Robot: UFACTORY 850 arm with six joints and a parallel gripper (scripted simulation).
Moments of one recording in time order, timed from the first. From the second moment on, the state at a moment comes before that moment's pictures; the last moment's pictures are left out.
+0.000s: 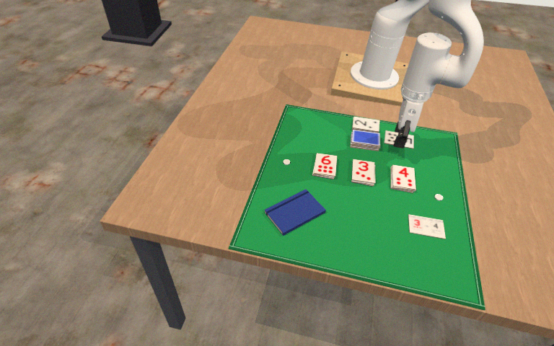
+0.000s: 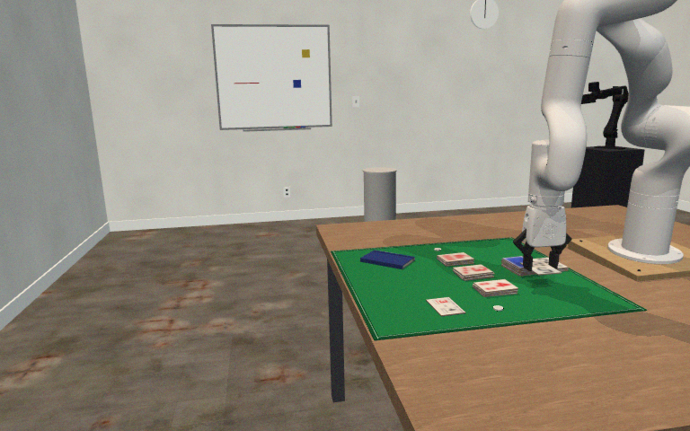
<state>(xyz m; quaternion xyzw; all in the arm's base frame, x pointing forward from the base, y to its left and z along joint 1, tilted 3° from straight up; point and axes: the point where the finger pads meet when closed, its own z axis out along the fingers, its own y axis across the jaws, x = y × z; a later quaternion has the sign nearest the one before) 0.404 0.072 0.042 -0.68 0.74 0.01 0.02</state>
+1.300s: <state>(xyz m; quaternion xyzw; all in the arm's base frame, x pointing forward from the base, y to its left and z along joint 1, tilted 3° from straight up) 0.491 -0.070 0.045 -0.26 0.97 0.02 0.01</state>
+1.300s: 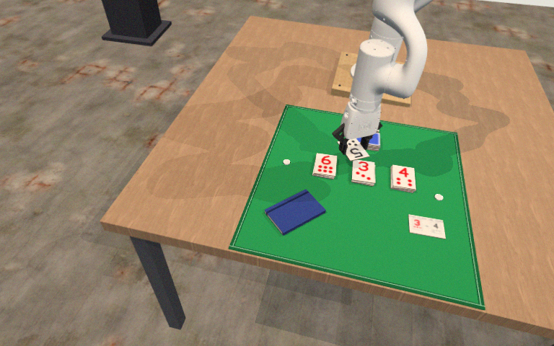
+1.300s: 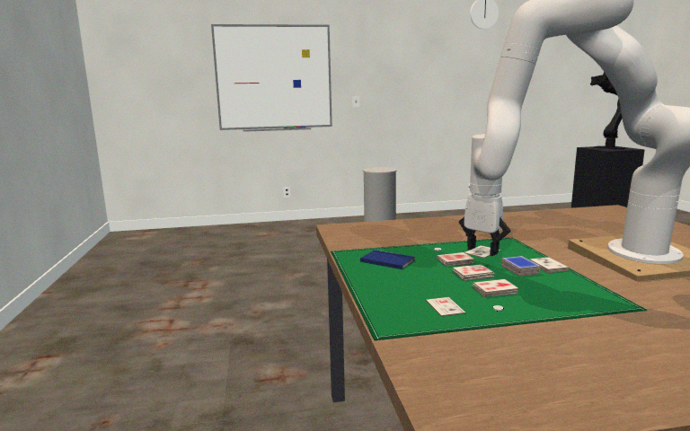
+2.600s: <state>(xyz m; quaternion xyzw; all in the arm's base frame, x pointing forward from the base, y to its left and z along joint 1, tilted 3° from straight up) 0.536 -0.145 0.046 -0.01 1.00 0.02 0.01</state>
